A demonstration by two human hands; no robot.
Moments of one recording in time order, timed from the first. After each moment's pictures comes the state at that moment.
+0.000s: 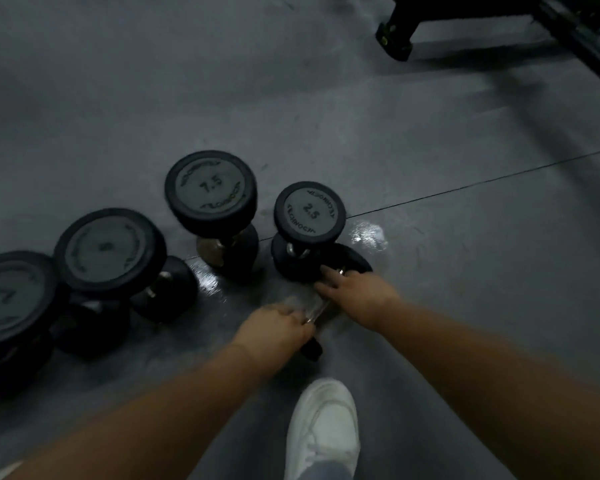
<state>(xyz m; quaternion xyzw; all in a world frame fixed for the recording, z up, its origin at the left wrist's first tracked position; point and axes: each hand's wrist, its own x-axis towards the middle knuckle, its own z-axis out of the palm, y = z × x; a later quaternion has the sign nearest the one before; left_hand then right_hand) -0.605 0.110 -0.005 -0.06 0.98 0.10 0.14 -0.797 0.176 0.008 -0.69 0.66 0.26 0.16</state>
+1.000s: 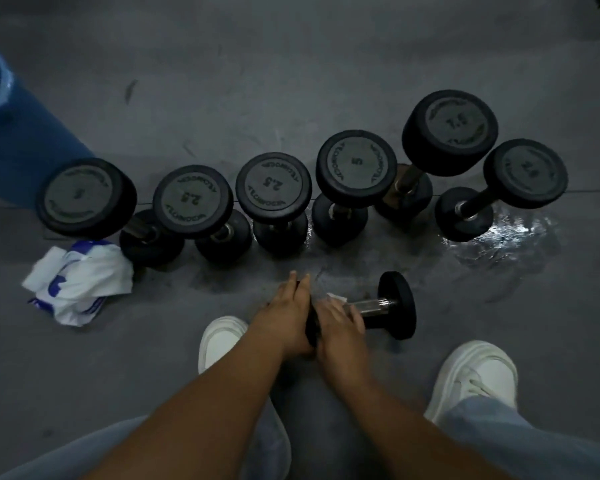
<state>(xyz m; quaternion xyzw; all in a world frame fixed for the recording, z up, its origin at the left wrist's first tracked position) -0.328 0.106 -0.014 -0.47 0.78 0.36 0.20 -0.432 0.191 -0.037 -0.61 0.74 -0.15 0.25</state>
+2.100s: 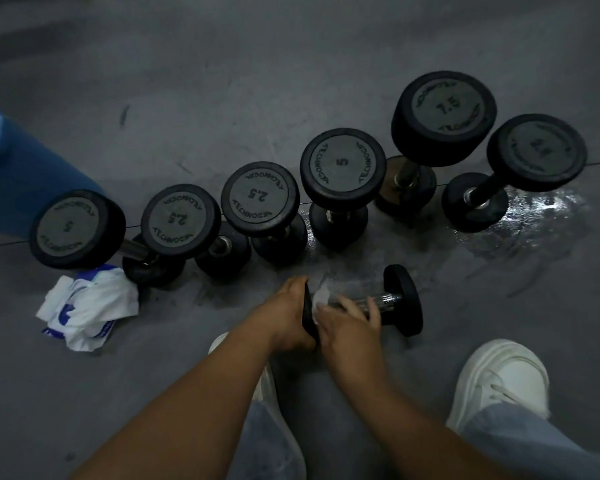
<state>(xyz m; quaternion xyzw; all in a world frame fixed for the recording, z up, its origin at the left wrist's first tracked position) -0.335 0.071 -0.019 -0.48 0.75 0.41 0.20 -0.439 0.174 -0.048 -0.55 0.79 -0.19 0.21</state>
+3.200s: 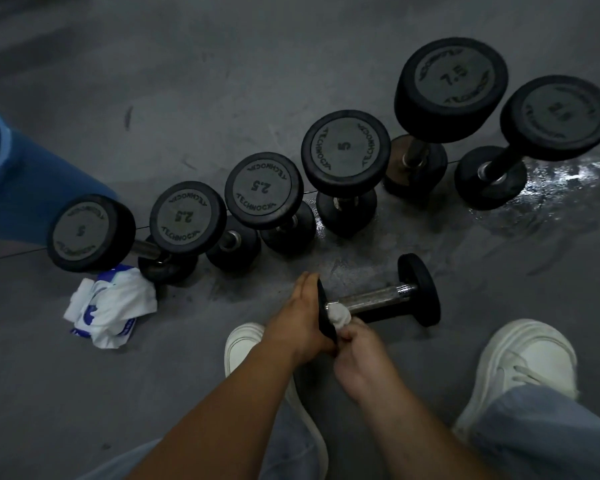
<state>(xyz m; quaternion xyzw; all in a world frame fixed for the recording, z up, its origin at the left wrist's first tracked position) -0.330 0.103 -0.026 -0.51 0.74 0.41 0.15 -0.414 0.179 -0.052 0.27 0.50 -0.53 0.63</state>
